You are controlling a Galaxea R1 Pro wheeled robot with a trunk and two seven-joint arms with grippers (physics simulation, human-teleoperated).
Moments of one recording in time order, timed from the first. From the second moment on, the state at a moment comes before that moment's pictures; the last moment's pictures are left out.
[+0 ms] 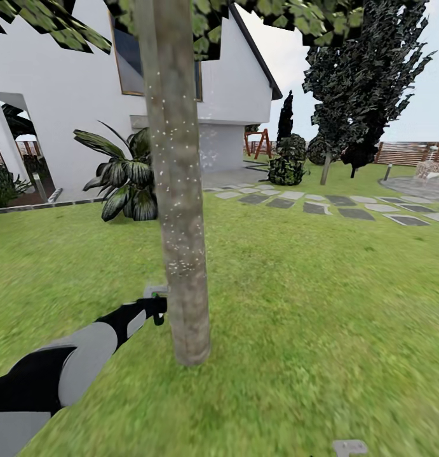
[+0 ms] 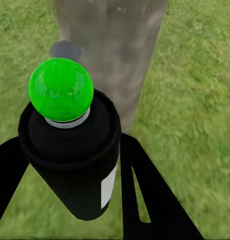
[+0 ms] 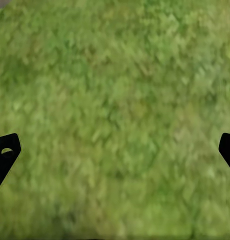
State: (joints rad) left arm -1.09 0.00 0.11 -0.03 -0.06 0.06 -0.08; right arm -0.45 -0.13 0.26 0.05 -0.28 -0.31 0.11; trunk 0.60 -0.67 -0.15
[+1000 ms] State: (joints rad) left arm -1.06 0.00 0.11 -0.03 -0.05 0.02 -0.09; right arm -0.45 -0.13 0.26 0.05 -0.28 -0.31 0.11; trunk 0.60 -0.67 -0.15
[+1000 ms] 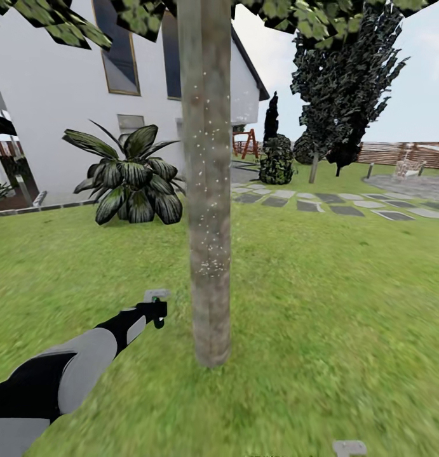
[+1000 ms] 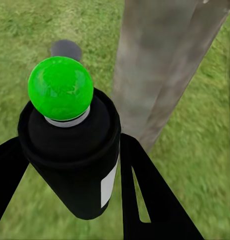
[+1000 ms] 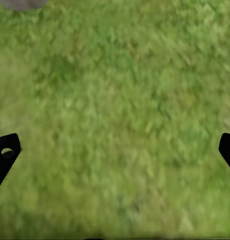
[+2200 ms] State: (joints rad) left arm -1.06 0.00 0.11 -0.03 -0.05 0.02 -0.09; right arm -0.45 -0.12 0.26 0.05 -0.28 -0.31 0.11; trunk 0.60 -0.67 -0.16
